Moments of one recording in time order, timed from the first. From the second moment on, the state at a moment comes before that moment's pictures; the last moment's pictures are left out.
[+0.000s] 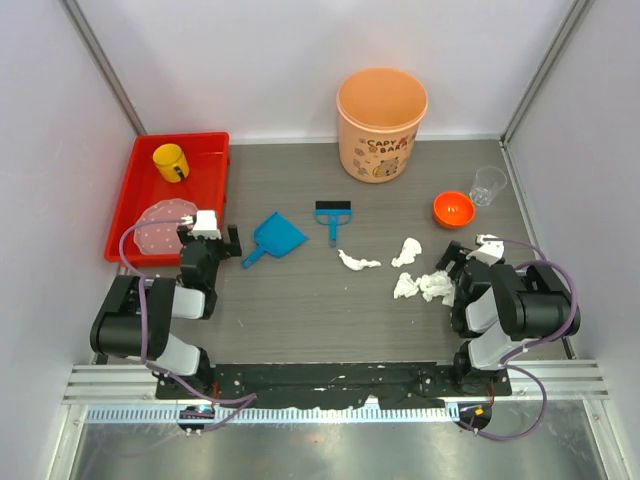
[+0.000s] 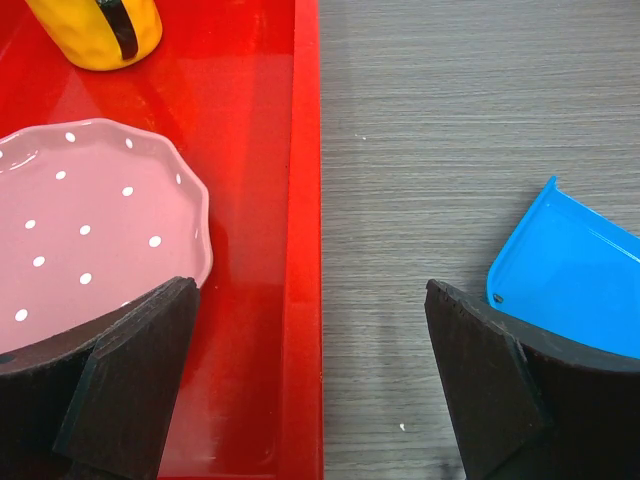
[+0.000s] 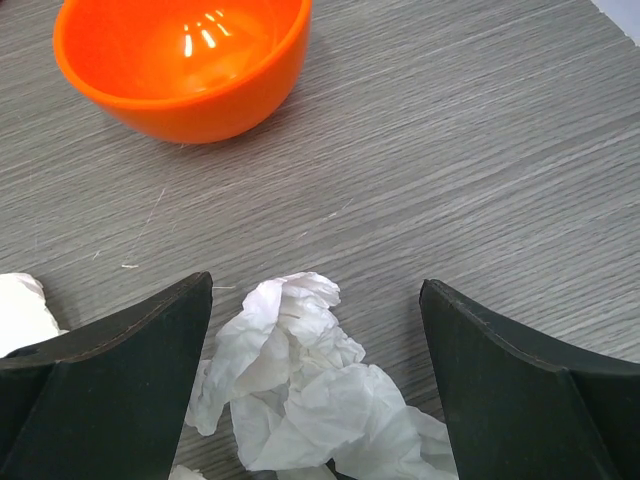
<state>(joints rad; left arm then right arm) -0.08 1.50 0.25 1.10 -0.11 0.02 -0.03 1.58 0.05 1.28 0.29 0.18</state>
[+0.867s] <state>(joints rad) -0.08 1.34 0.81 0.23 0.09 0.05 0.02 1.18 0.82 0.18 0.15 0.23</state>
